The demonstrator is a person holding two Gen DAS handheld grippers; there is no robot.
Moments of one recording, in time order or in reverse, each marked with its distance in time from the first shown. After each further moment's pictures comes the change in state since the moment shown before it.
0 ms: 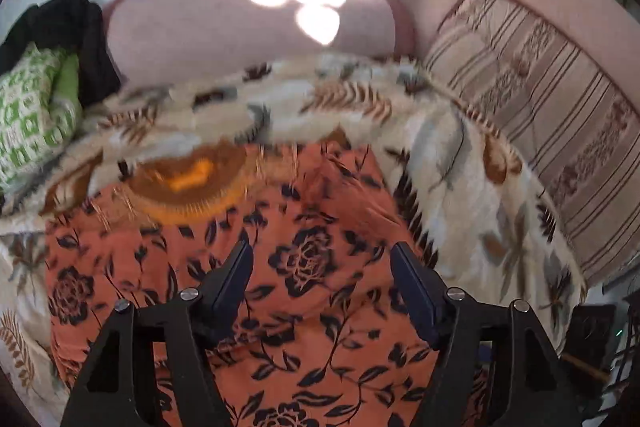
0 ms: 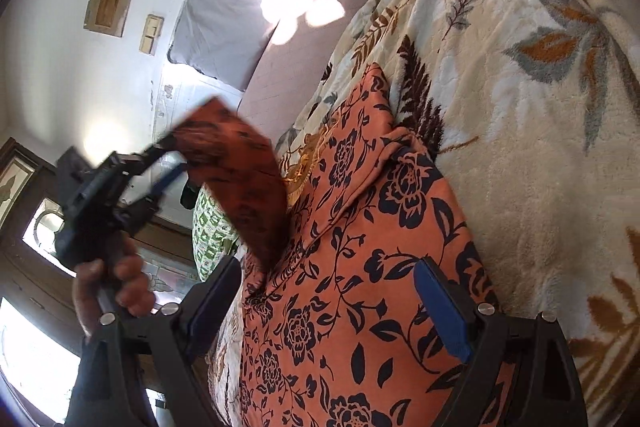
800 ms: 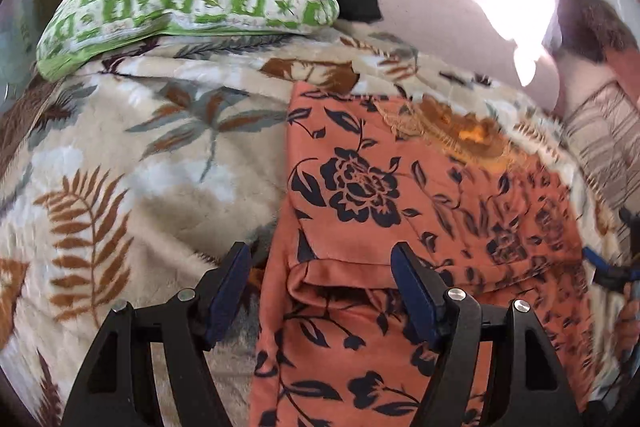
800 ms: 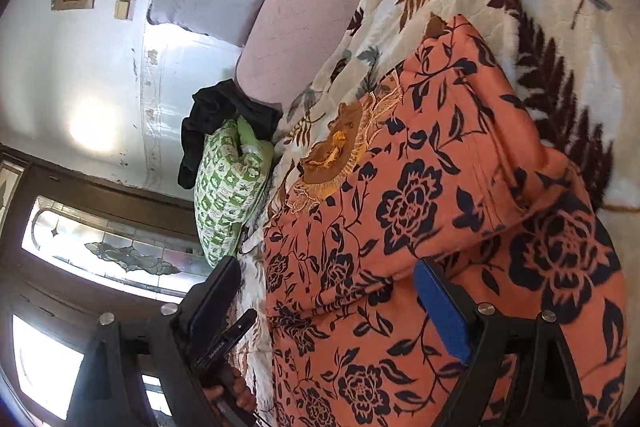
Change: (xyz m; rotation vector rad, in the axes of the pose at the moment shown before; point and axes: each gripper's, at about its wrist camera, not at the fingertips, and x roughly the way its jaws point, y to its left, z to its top) left arm -0.043 0.259 -0.121 -0.355 -0.061 0.250; right arm 0.147 0.050 0.062 0.018 0.247 0.009
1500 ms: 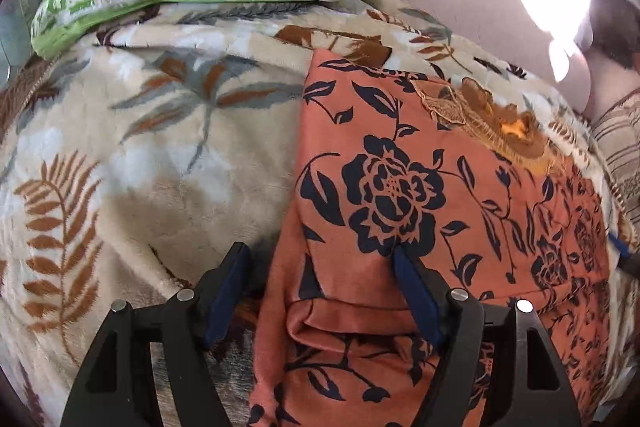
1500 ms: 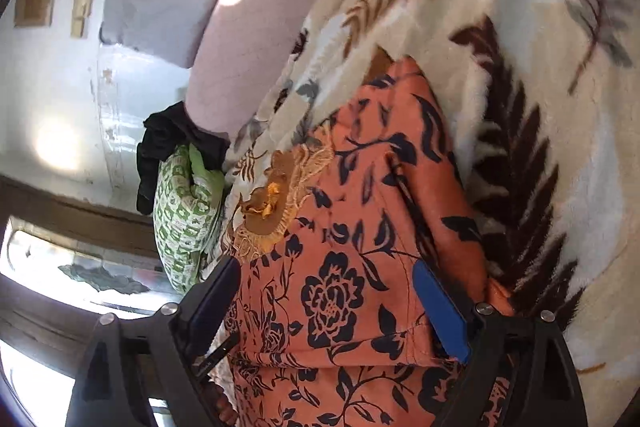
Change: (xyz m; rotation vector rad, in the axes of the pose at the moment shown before) left arm 0.042 0.002 0.015 -0.059 0.052 0.024; right arm 0.007 -0.013 0.065 -0.041 -0.028 -0.111
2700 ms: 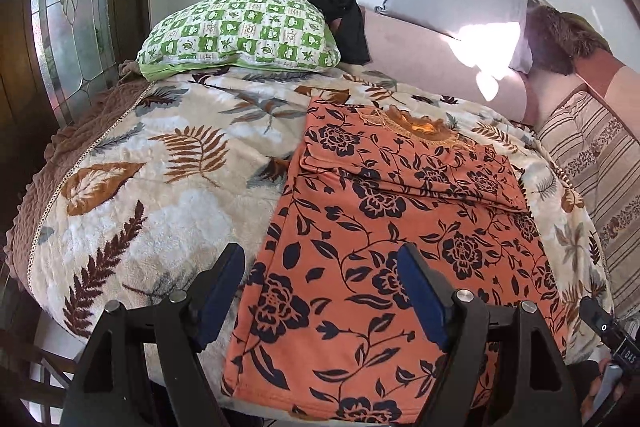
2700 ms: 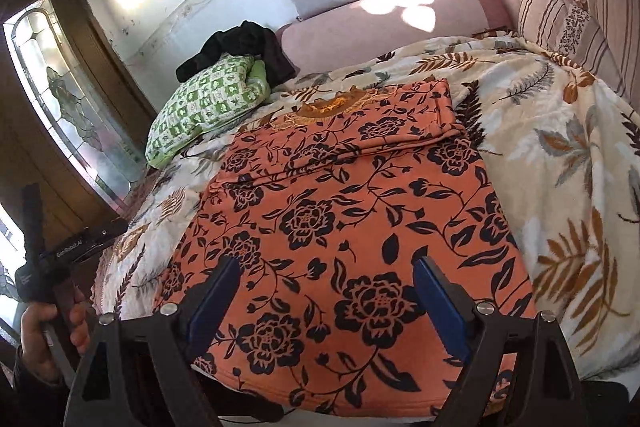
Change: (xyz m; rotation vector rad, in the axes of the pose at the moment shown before) left arm -0.239 -0.015 -0.166 -0.024 -0.238 0.017; right arm -0.160 0.089 -0.297 -0.515 -0.137 -0.266
